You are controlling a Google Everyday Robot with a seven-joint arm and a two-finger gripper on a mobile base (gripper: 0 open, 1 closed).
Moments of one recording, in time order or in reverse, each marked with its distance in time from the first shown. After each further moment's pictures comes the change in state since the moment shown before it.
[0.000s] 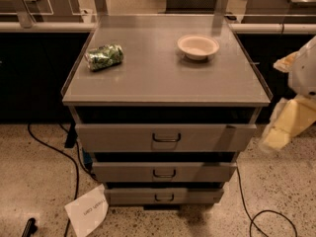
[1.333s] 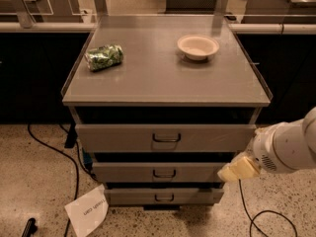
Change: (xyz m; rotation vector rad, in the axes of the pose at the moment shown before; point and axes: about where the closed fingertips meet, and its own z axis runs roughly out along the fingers) arm 0.047 0.041 0.154 0.091 -0.099 0.416
